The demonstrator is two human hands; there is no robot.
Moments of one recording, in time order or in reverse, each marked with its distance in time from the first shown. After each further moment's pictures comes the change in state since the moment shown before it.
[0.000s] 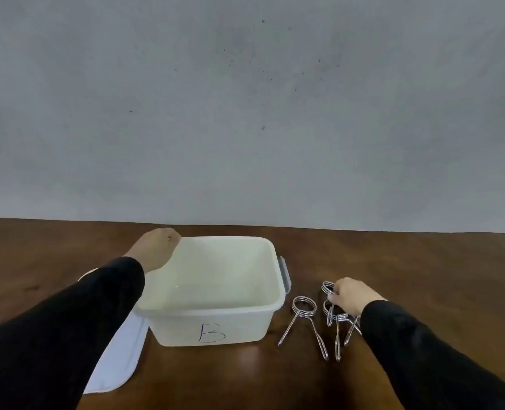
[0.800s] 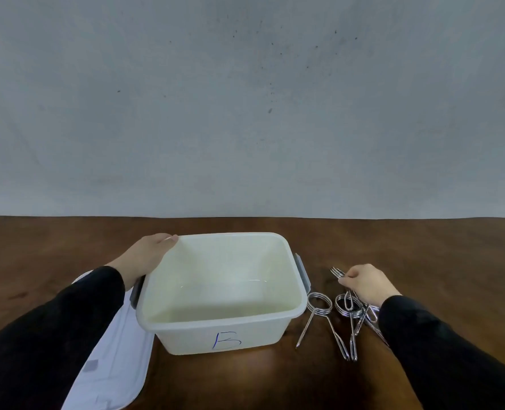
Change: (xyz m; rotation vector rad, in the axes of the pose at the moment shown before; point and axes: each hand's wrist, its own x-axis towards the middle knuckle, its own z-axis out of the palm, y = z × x) left_hand 0.012 -0.037 0.001 -0.487 -0.162 -0.140; right_hand 0.018 0.002 0.003 0.379 0.150 0.083
